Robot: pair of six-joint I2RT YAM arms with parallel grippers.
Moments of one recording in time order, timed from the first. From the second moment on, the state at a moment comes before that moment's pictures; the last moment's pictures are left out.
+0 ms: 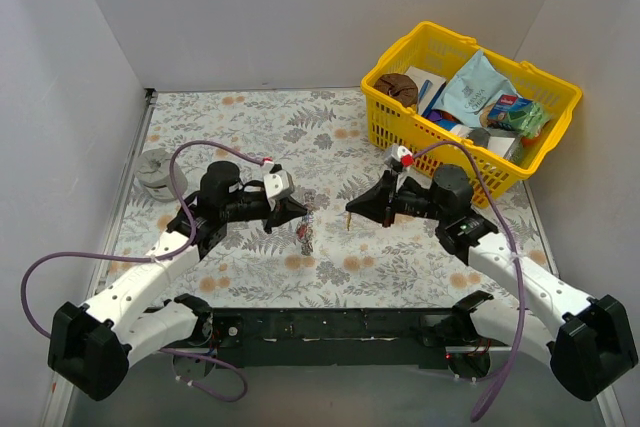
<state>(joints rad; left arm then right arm) -0.51 1.00 0.70 -0.07 0.80 0.30 0.56 0.97 0.60 0.34 -0.85 0.23</state>
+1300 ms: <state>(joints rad) -0.51 0.93 0.66 -0.06 0.64 0.31 0.62 1.37 0.54 0.10 -0.41 0.27</state>
